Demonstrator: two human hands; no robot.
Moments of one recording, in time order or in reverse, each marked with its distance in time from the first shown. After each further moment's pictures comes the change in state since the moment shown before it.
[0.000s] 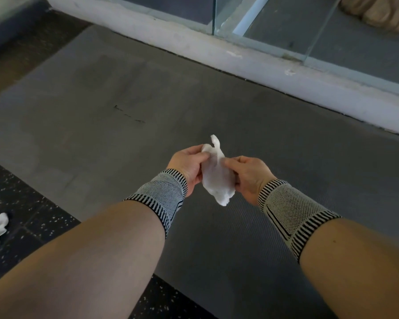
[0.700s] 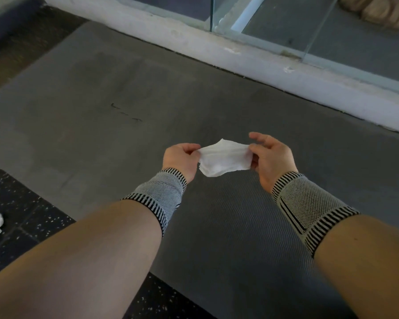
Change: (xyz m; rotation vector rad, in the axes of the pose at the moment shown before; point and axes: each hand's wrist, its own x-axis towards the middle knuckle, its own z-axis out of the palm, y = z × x) left_hand 0.016 -0.001 -0.005 0.566 0.269 0.288; right_hand 0.008 -0.018 -0.029 0.010 0.268 -0.250
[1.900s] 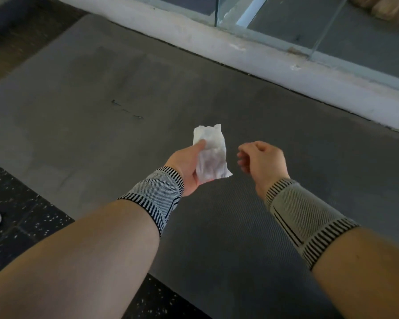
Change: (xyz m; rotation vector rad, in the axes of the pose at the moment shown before) left_hand -0.005 0.011 -0.002 -0.665 -0.311 -0.476; right_hand -0.011 0.001 0.021 -0.169 0.013 0.009
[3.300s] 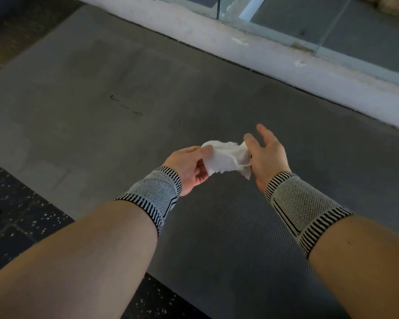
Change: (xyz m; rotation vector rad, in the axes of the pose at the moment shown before) left_hand 0.007 -0.004 -0.011 0.030 0.007 -0.002; right_hand 0.022 0.007 0.001 0.013 -0.020 -0.067
